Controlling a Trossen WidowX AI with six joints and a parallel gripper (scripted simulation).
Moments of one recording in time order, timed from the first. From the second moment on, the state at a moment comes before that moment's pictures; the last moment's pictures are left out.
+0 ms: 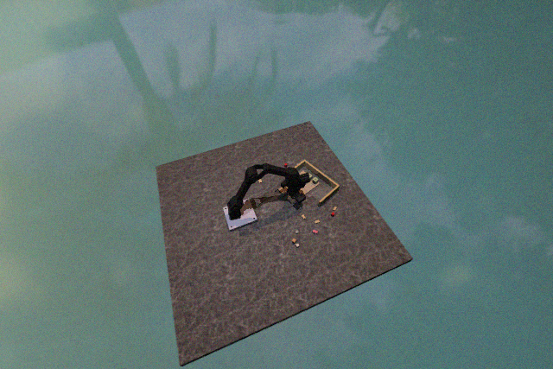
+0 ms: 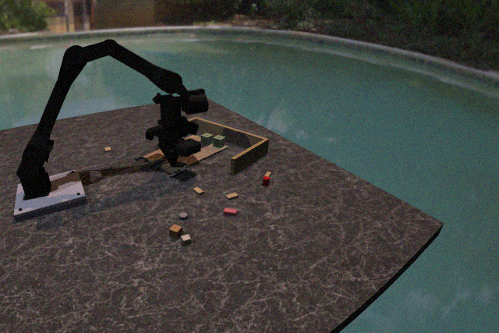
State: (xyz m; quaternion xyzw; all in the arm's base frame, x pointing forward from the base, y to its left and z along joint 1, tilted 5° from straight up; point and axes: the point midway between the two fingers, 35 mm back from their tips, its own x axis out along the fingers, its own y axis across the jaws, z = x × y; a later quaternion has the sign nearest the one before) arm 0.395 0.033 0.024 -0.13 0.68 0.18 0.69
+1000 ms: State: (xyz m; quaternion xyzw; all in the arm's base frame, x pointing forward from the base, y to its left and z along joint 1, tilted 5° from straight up) arm 0.395 0.033 0.023 -0.13 0.68 0.18 0.70
